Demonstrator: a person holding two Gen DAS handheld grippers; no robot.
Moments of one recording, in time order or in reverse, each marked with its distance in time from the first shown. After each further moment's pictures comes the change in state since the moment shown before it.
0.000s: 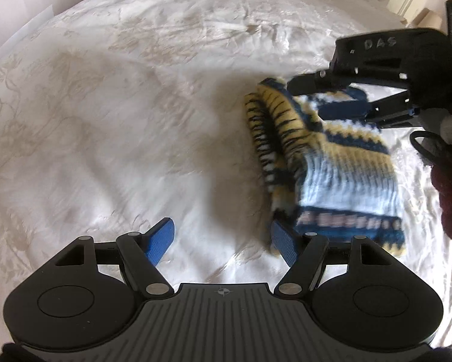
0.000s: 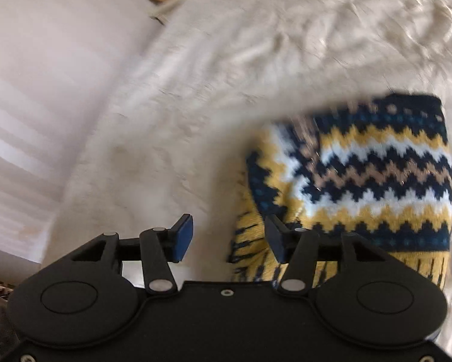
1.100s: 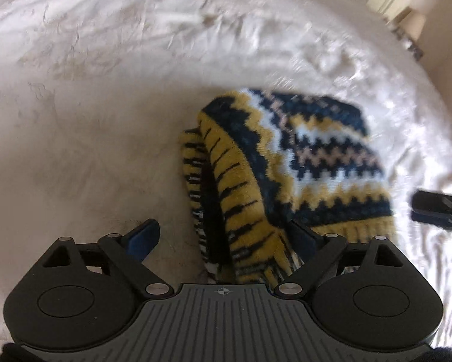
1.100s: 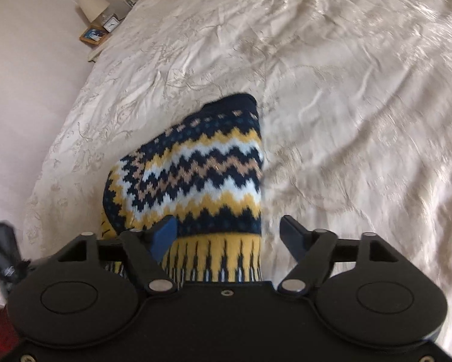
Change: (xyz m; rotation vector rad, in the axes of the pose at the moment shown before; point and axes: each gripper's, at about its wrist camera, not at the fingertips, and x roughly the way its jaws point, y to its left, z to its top) left arm 0.090 -0.025 0.066 0.021 0.007 -0.150; right arm -0.073 -0.140 -0.021 0.166 -0.092 -0.163
